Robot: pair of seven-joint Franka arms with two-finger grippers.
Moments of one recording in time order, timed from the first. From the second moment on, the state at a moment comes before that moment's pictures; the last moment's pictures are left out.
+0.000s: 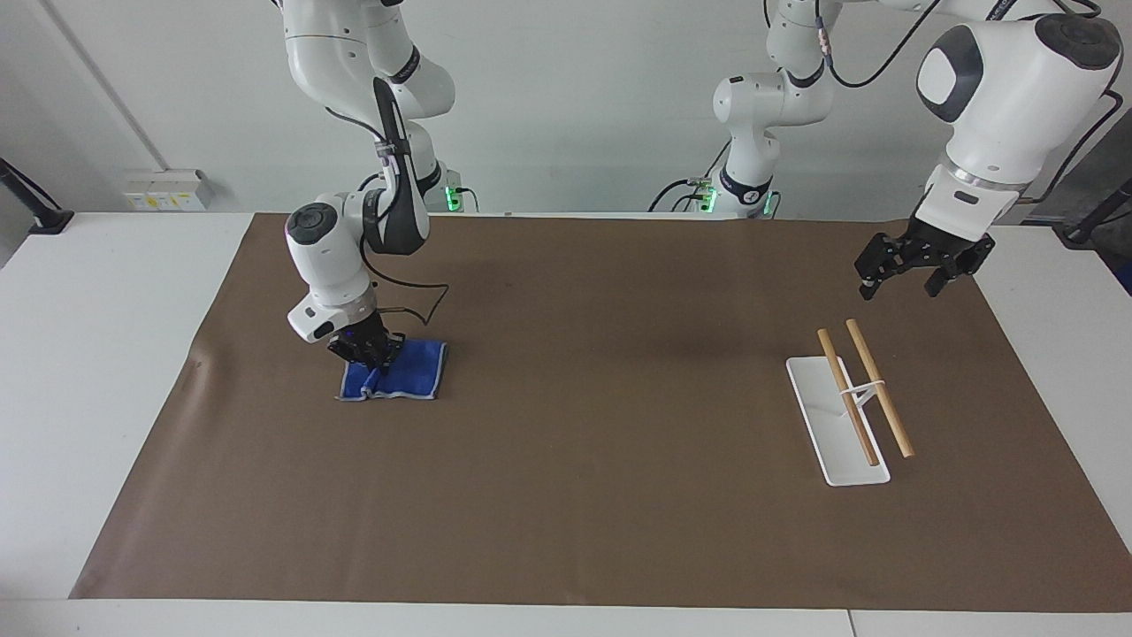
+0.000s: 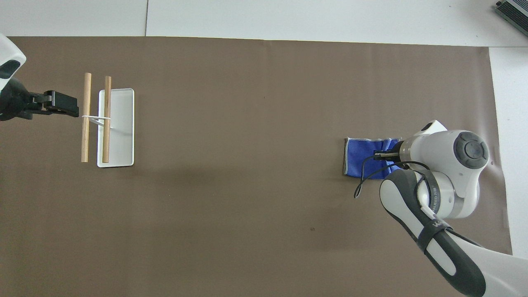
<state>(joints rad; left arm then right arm) -0.01 0.06 -0.06 -1.59 0.01 1.73 -0.07 0.14 0.16 -0.10 -2.24 0.09 2.49 -0.01</state>
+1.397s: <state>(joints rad) -0.02 0.06 -0.06 -1.59 0.01 1.73 -0.07 0.26 0.15 0.04 -1.98 1.20 2.46 -0.03</state>
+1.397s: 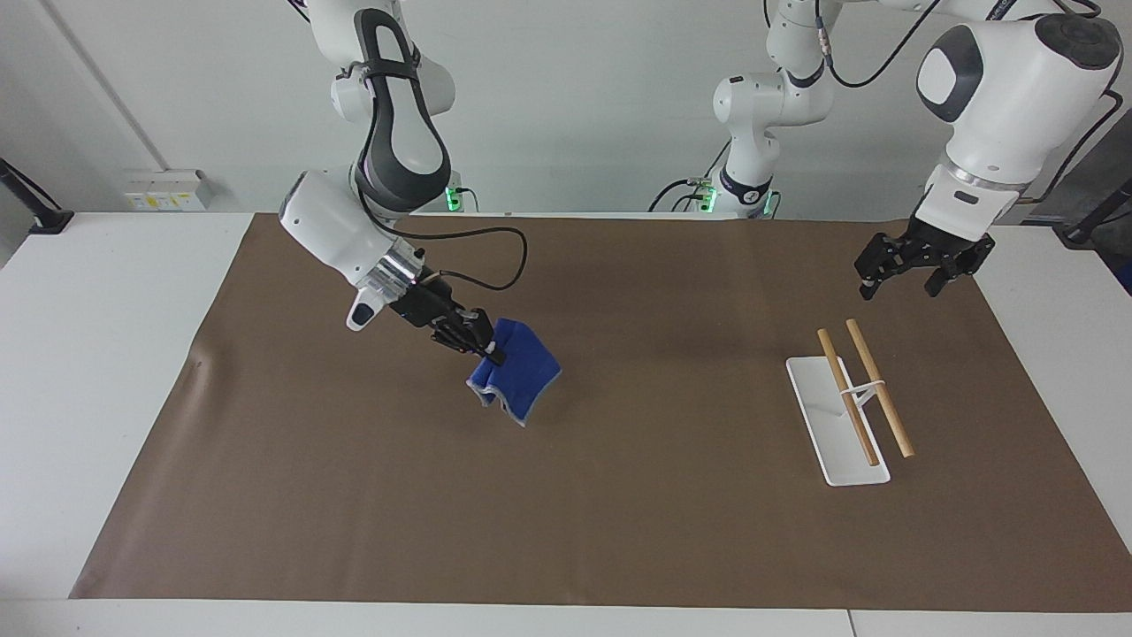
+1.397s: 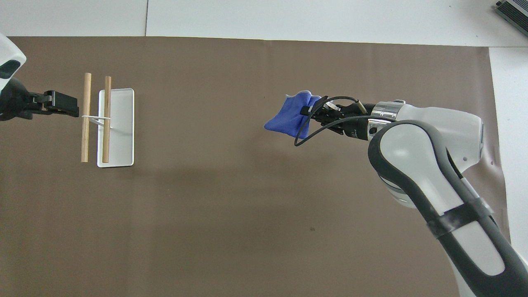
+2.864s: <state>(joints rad) -0.03 -0.05 -0.17 -1.83 -0.25 1.98 -0.97 0.57 0.15 0.06 -1.90 1.96 2.77 0.13</state>
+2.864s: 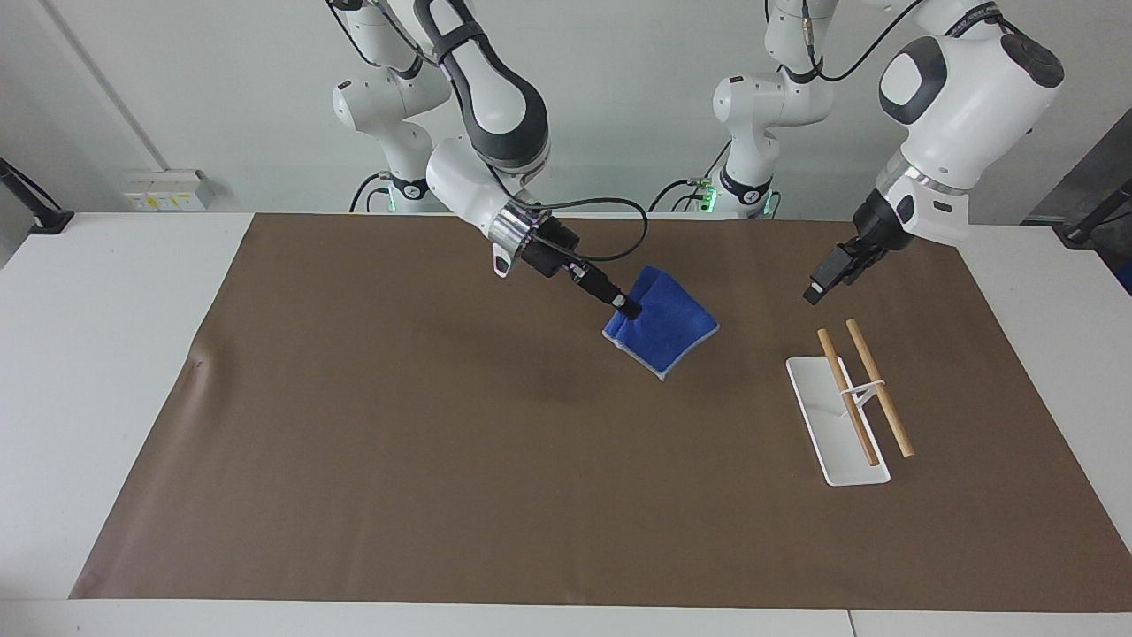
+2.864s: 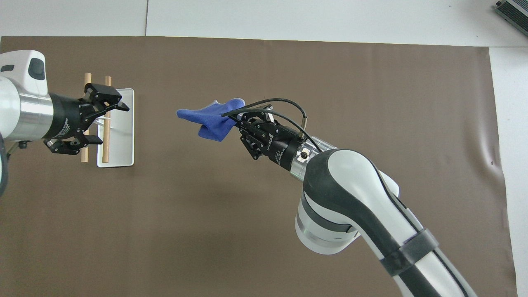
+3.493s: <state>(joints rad) -0.04 -0.08 -0.31 -1.94 -0.25 2.19 -1.40 0.61 0.17 0.06 -1.87 1.96 2.83 0.15</state>
